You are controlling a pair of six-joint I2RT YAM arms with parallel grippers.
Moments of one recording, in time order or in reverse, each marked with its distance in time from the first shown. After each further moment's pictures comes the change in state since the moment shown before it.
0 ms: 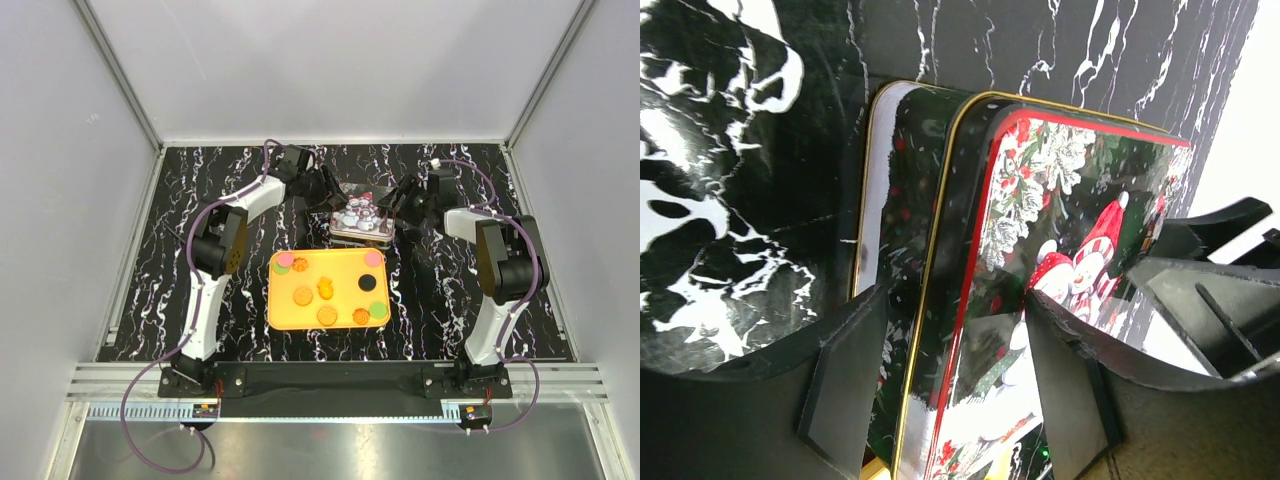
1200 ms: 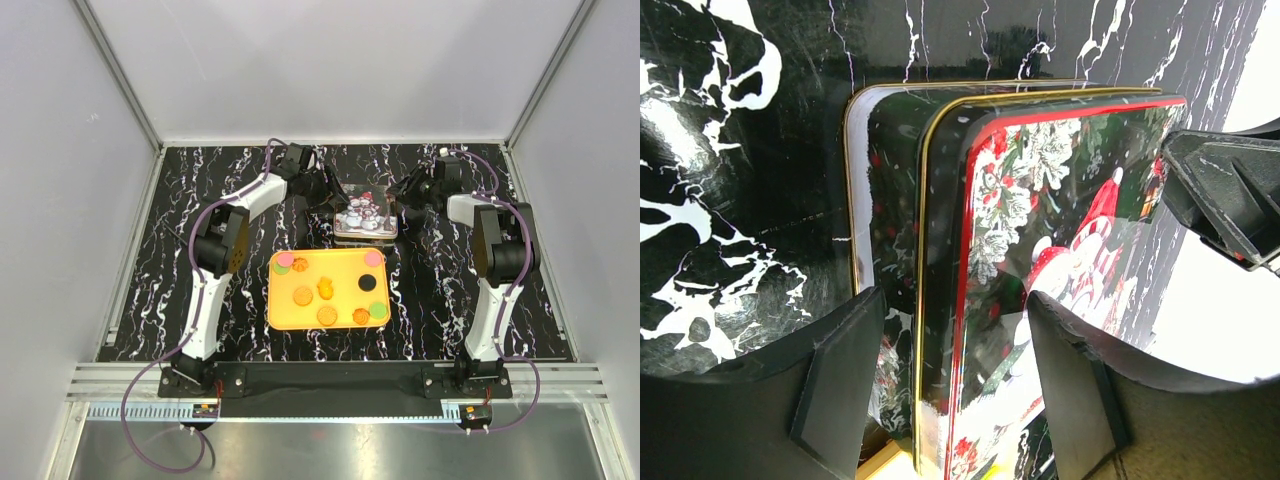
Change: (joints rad) left arm -0.004 0.030 0.061 -0.064 0.032 0.042; right arm -0.060 0.165 0.201 -0.035 -0.042 0.051
